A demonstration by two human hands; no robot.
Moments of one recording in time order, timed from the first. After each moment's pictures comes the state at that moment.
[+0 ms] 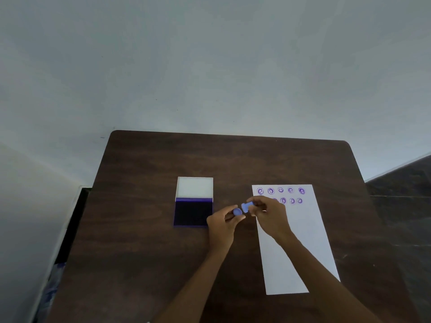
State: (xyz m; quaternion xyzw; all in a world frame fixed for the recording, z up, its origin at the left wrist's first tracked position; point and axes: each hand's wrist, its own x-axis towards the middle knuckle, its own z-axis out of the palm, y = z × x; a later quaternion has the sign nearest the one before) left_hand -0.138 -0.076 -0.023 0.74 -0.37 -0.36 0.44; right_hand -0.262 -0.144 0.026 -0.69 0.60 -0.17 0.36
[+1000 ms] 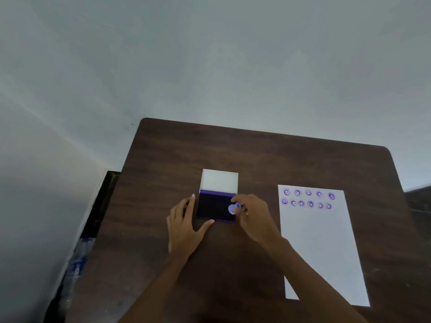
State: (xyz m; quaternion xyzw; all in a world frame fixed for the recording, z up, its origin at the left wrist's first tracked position) left_hand -0.001 0.005 -0.051 0.83 -0.48 -0.14 0.25; right_hand -0.176 -0.118 0.013 -0.79 0.48 -0.09 0.36
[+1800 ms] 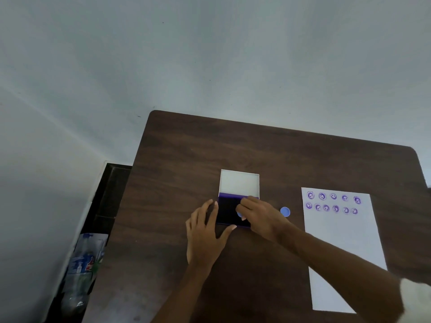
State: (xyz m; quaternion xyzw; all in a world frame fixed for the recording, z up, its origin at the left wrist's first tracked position) left_hand 0.002 0.002 -0.066 0.81 -0.53 -0.10 0.23; right_hand -0.137 -0.138 -0.005 -0.94 0.23 0.08 0.22
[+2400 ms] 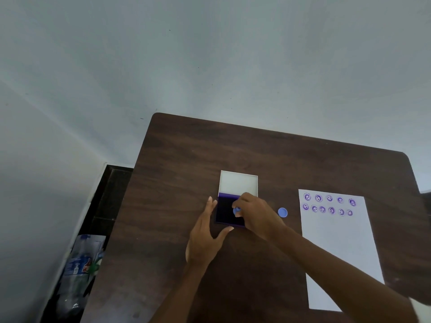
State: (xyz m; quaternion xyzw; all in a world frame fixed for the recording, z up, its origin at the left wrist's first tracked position) left_hand 0.005 0.009 -0.060 0.75 -0.45 -0.29 0.40; right_hand -0.124 -0.135 -0.004 -0.90 0.33 0.08 0.26
